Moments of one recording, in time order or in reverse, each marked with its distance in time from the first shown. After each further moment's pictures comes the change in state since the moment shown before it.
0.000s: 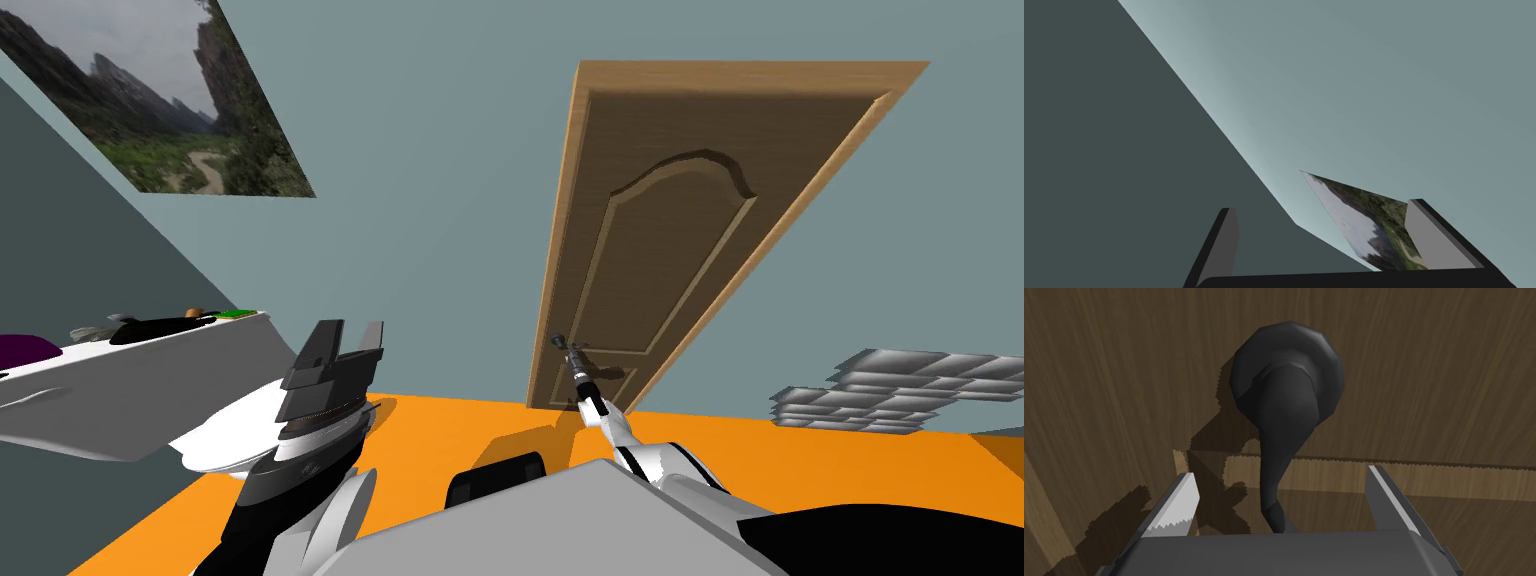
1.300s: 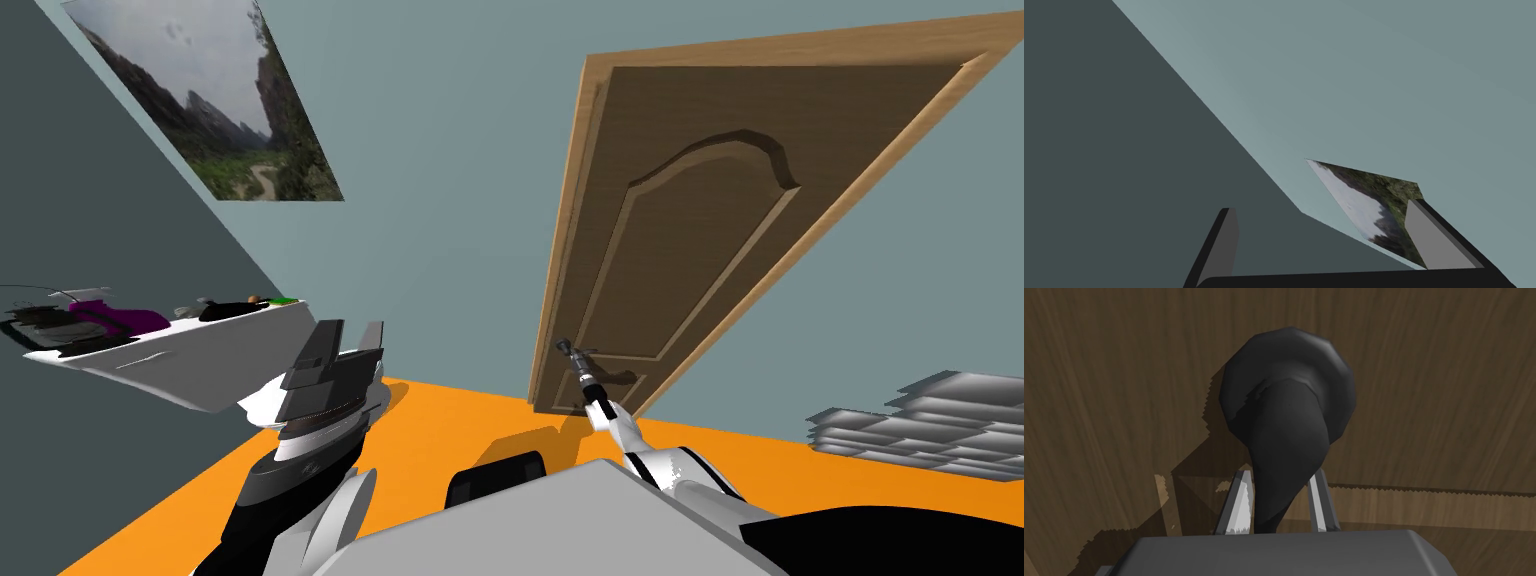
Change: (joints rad) arm 0.034 -0.047 0.026 -0.016 0.013 -0.031 -0.066
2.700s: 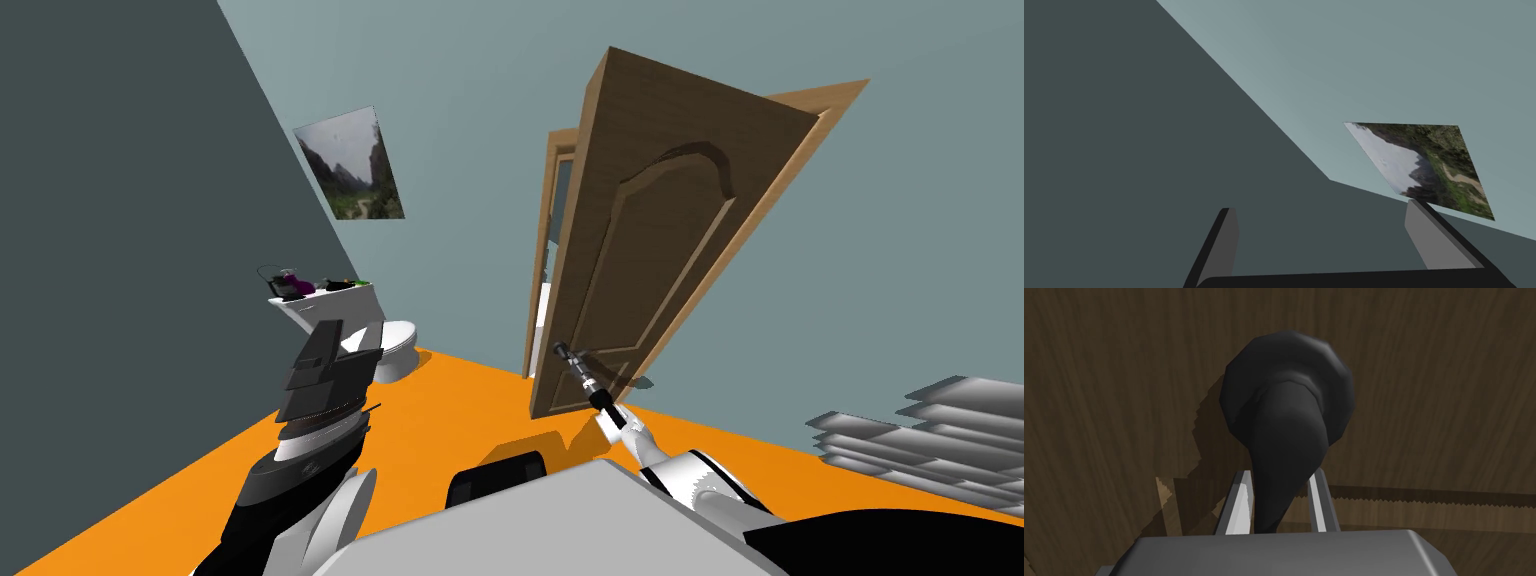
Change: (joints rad) arm 0.051 -0.074 0.138 -0.015 0.088 -0.099 -0.166
